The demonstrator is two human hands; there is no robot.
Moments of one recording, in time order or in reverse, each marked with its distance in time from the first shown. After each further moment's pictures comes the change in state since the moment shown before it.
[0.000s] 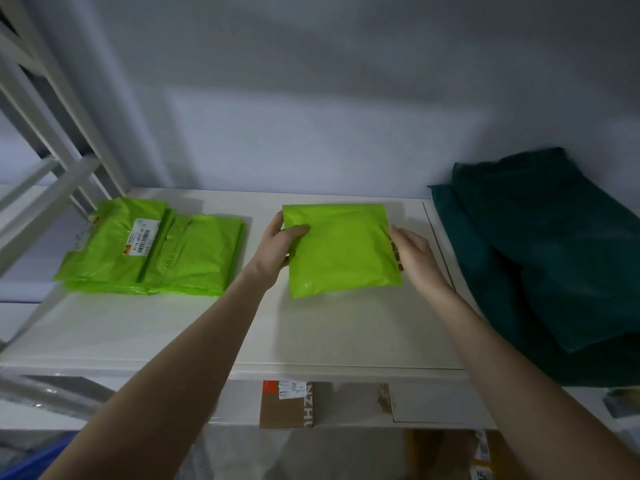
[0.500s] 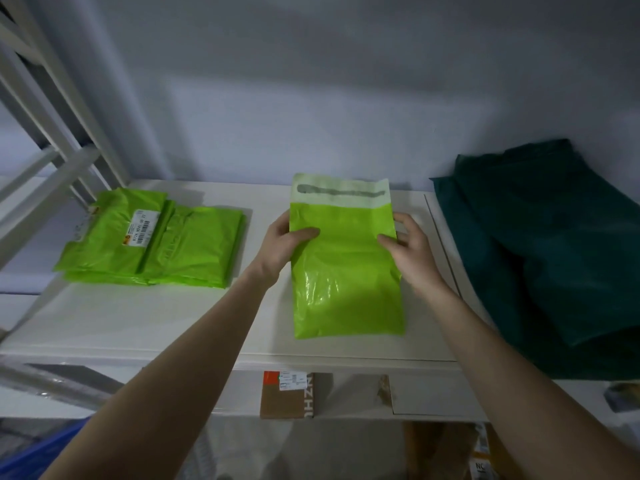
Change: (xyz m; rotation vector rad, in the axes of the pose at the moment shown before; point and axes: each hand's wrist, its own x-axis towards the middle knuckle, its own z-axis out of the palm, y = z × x) left_hand -0.014 -0.003 0.007 0.113 -0.041 0.134; right_hand -0.011 -0.001 0.004 0.152 -0.060 -0.059
